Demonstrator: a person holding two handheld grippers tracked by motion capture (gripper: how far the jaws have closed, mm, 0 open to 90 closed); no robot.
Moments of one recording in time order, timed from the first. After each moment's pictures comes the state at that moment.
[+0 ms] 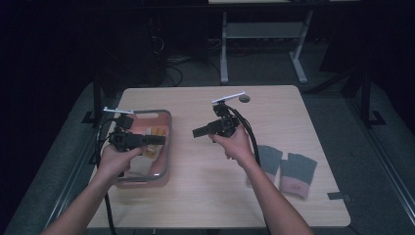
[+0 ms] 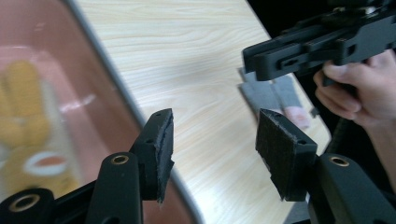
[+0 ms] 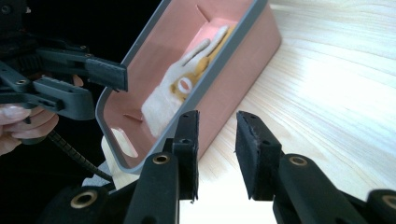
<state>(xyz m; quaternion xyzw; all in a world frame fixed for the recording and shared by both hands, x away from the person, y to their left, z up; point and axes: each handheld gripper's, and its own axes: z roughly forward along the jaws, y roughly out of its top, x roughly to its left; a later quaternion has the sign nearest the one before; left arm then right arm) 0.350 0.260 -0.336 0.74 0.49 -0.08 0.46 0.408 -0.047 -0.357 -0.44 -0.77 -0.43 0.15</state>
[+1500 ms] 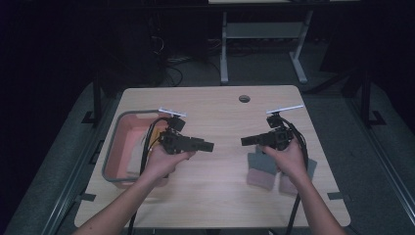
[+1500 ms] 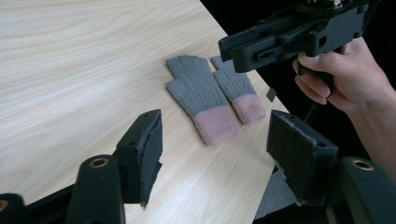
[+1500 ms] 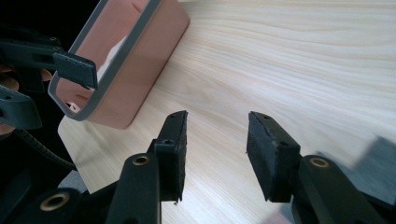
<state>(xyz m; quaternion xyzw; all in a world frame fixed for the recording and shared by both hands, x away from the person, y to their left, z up) 0.349 0.136 -0.342 0.78 0.41 -0.12 0.46 0.363 -0.181 -0.363 -0.50 -0.75 -0.42 0.09</state>
